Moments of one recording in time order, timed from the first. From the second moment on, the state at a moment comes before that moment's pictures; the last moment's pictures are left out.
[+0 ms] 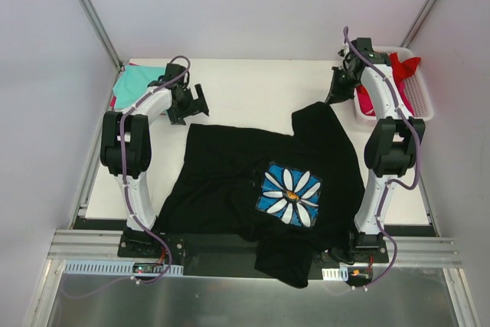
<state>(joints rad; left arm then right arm) -0.13 1.97 1.47 -0.58 0.16 -0.48 0.04 2.05 1.97 -1.06 -0.23 0.19</state>
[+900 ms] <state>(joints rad) -0.13 2.05 1.52 -0.60 0.18 -0.46 0.06 2.03 1.93 -1.08 -0.18 0.19</state>
